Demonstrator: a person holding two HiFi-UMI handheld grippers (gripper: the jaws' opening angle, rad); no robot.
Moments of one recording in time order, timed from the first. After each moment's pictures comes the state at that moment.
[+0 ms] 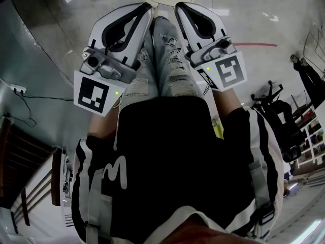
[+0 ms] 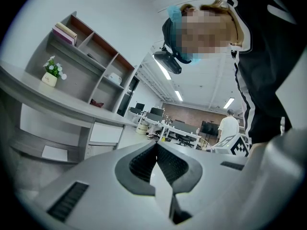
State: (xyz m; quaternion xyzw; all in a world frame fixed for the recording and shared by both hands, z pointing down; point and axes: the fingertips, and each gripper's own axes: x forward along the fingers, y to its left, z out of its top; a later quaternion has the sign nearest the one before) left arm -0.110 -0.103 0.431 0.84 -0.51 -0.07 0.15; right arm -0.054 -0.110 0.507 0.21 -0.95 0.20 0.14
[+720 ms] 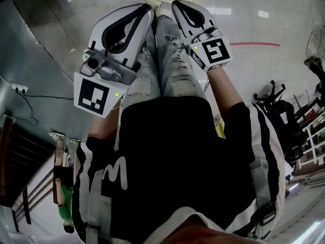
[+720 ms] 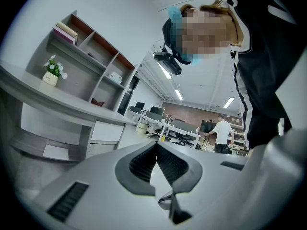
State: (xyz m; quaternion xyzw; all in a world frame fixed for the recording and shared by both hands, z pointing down) left arm -0.110 -0.101 0.434 0.84 -0.51 -0.06 0.16; right arm -0.044 -0.095 0.599 0.21 -0.93 0.22 0.22
